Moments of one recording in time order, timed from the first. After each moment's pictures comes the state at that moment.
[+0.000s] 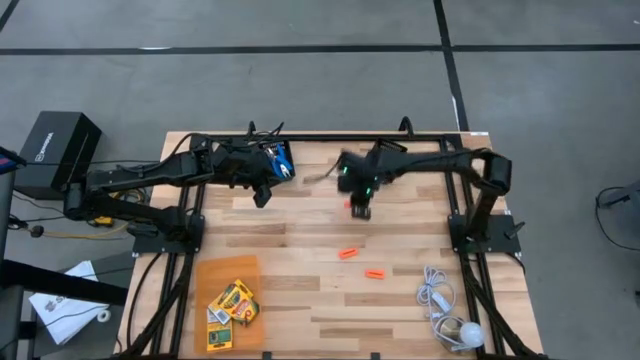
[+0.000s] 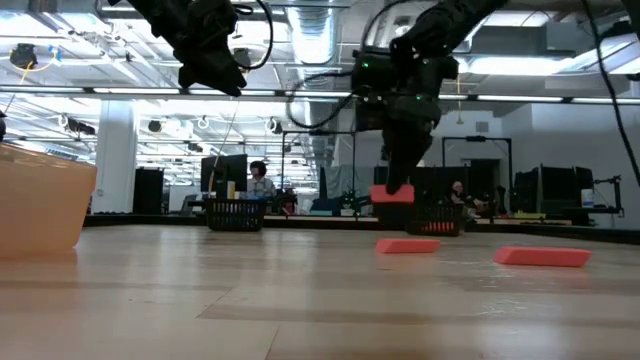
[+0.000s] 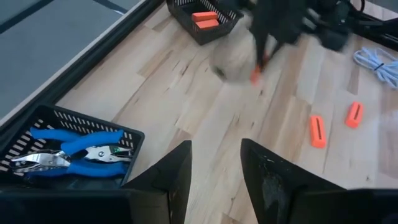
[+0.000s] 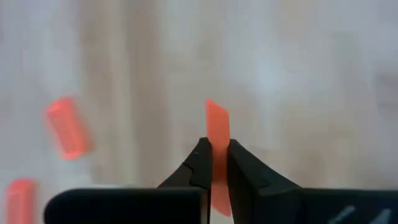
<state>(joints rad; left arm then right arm) 0.29 1.09 0.93 -0.54 -0.08 -0.21 -0.30 1.80 1.25 -0.74 -0.22 -0.18</state>
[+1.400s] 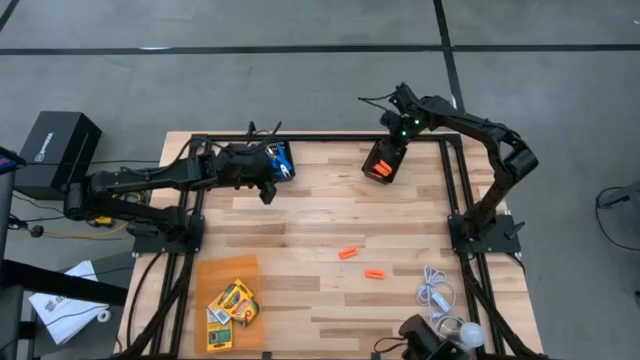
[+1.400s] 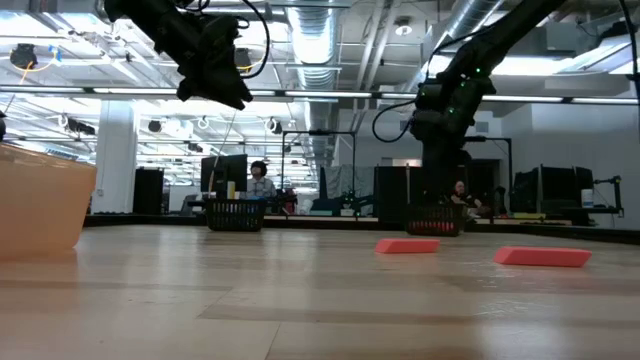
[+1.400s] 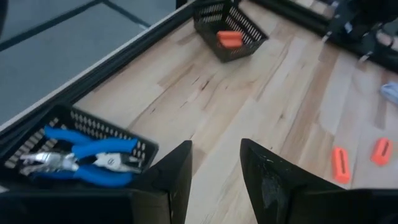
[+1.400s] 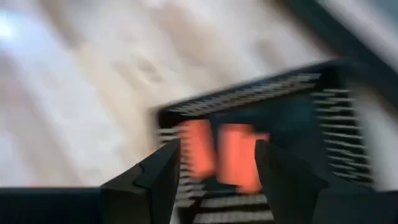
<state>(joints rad) 0.29 1.09 0.83 -0.37 -0.17 -0.30 -0.90 1.69 1.25 -0.82 -0.37 -0.10</state>
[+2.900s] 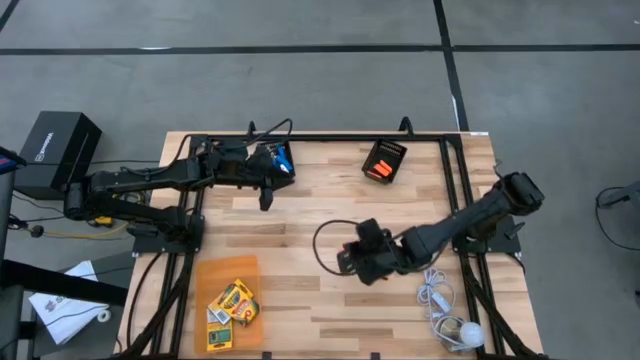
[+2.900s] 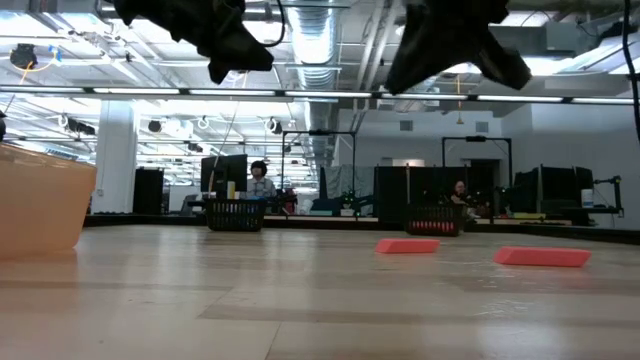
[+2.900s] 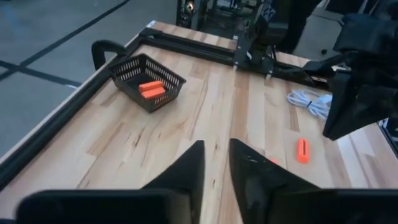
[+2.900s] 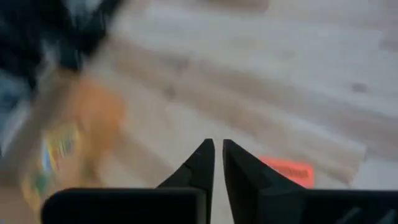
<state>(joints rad) 0.29 1.09 0.83 -0.15 0.10 -0.10 0.45 1.64 1.20 -0.57 0.64 1.43</state>
